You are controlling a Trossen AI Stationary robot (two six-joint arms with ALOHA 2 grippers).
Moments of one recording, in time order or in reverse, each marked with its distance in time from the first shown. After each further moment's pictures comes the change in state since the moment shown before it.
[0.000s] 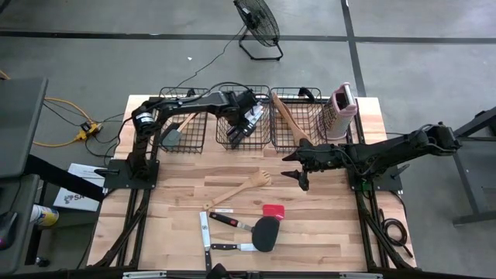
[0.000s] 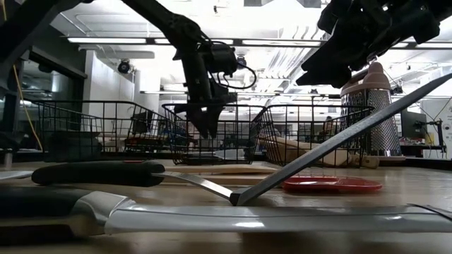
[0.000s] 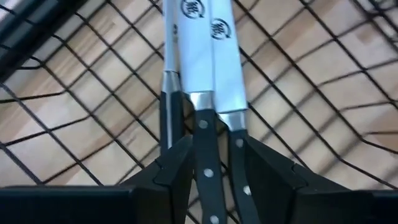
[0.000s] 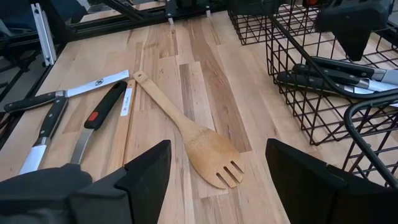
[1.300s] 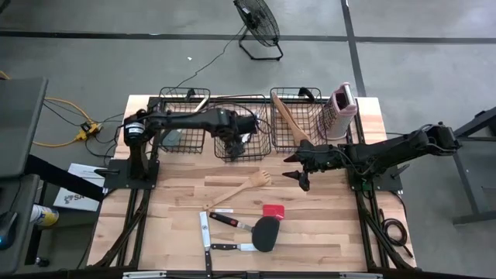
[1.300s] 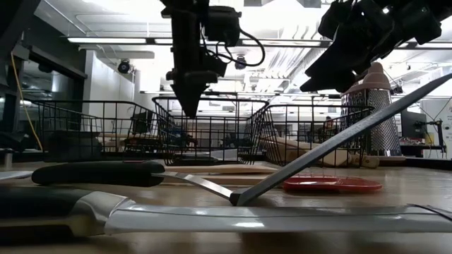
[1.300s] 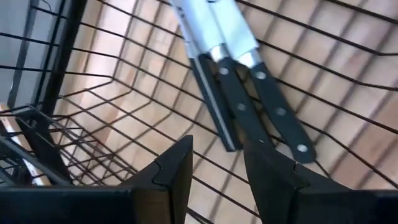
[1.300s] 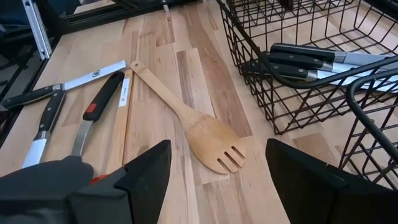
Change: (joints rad) left arm -0.233 -0.117 0.002 -0.314 -0.252 0.100; right arm 0.000 0.000 0.000 -0.048 -0.005 0.050
